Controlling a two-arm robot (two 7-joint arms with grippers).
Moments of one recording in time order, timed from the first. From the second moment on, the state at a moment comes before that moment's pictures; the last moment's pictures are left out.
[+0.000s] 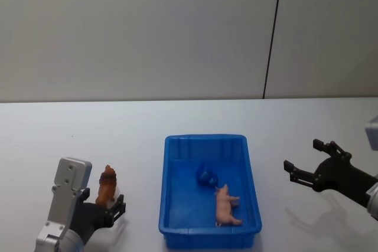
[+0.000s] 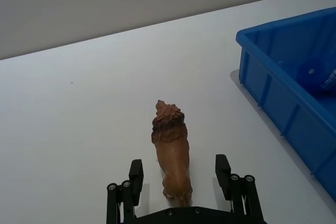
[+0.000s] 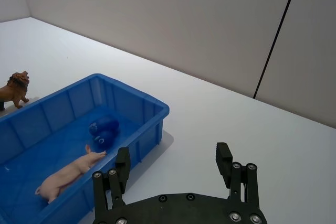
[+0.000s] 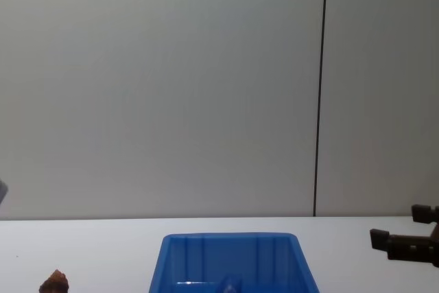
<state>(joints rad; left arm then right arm) 0.00 0.50 0.35 -1.58 -0.45 0.21 0.15 0.13 0.43 -0.23 -1.48 0.31 0.07 0.49</state>
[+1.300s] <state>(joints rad) -0.10 0.47 0.33 -1.65 -0.27 0.25 -0.01 0.13 0.43 -0.23 -1.48 0.31 0.07 0.49</state>
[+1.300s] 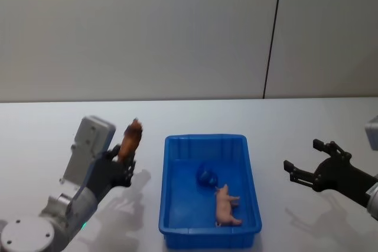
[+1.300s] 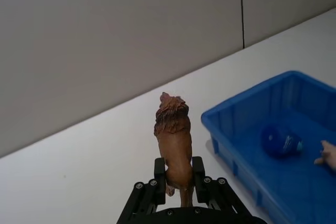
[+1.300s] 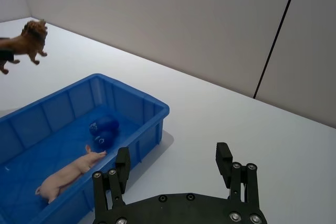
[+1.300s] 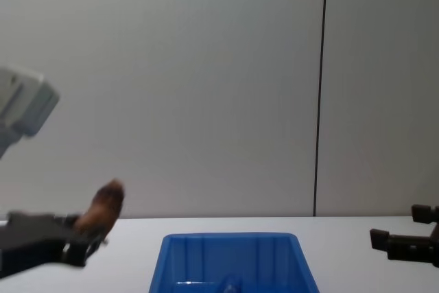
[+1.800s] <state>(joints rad) -0.19 0.38 0.37 -1.61 -0.19 0.19 -0.13 0.13 0.43 -0.23 -1.48 0.31 0.07 0.49</state>
